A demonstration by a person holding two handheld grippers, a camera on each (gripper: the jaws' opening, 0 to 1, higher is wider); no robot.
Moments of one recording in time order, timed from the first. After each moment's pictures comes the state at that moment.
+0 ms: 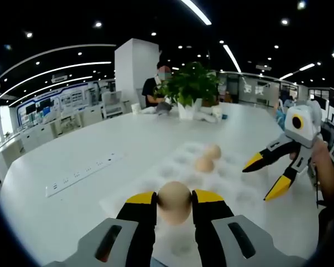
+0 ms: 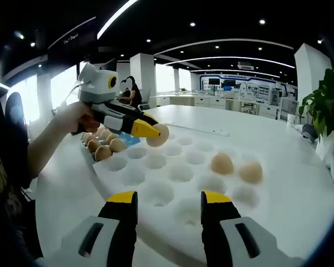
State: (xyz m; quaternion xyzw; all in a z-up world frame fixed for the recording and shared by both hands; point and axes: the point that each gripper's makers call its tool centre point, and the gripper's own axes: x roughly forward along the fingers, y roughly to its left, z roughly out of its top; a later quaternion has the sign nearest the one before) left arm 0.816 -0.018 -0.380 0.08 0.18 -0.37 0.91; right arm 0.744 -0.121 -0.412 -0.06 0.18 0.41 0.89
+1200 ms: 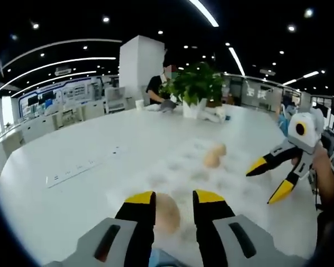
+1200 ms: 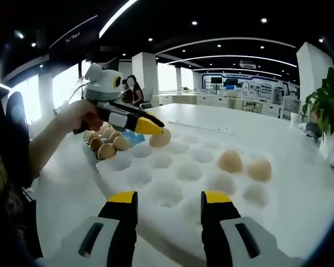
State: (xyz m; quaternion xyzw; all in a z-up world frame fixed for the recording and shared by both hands) left arm 0.827 0.000 -0.387 0.06 0.20 -0.36 0.91; right arm 0.739 -0.110 -0.419 -0.06 0.19 0.42 0.89
